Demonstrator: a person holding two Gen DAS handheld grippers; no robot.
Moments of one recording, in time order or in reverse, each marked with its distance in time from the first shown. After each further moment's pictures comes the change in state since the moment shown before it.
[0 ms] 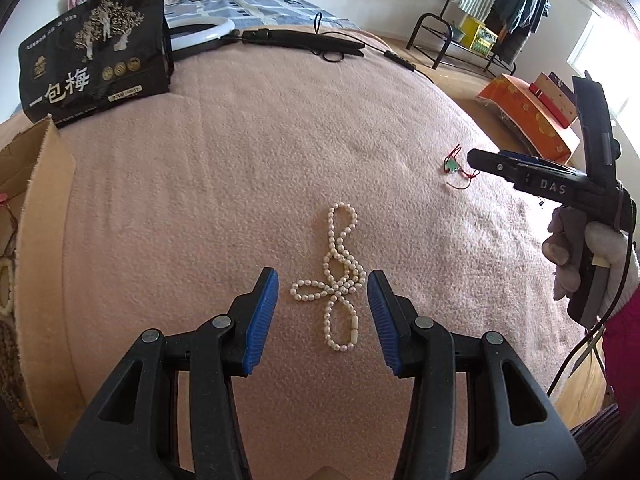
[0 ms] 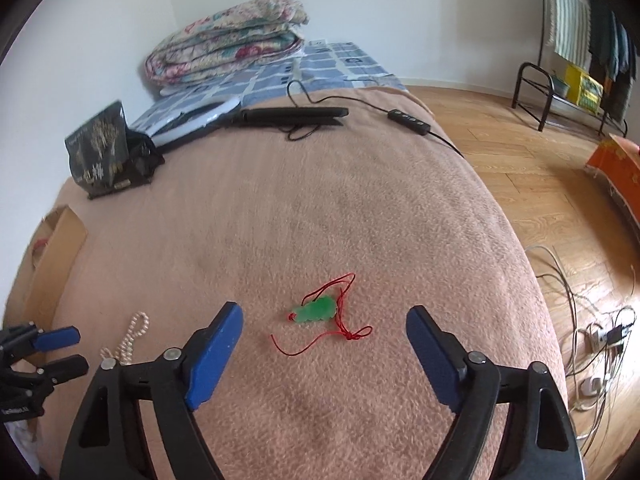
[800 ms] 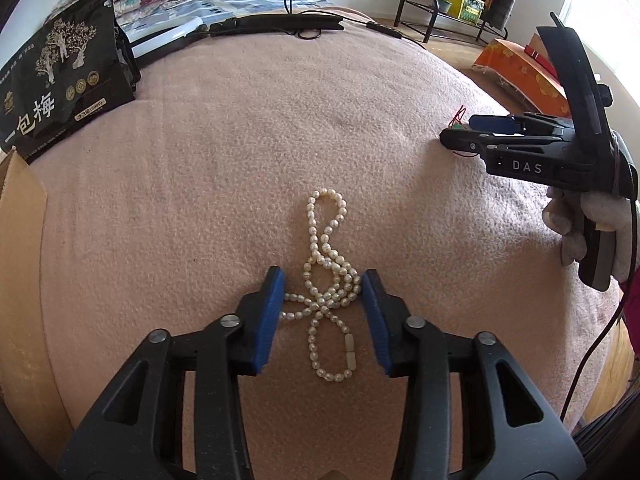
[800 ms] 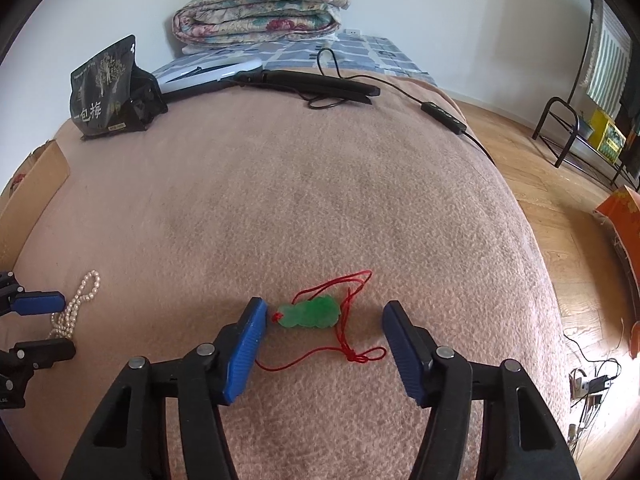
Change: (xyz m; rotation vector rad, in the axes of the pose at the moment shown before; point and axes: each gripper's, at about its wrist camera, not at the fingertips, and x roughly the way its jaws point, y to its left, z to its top) left arm 0.038 -0.021 -0.002 0.121 0.031 0.054; right arm 0.043 0.010 -0.007 -0.170 0.025 -0.025
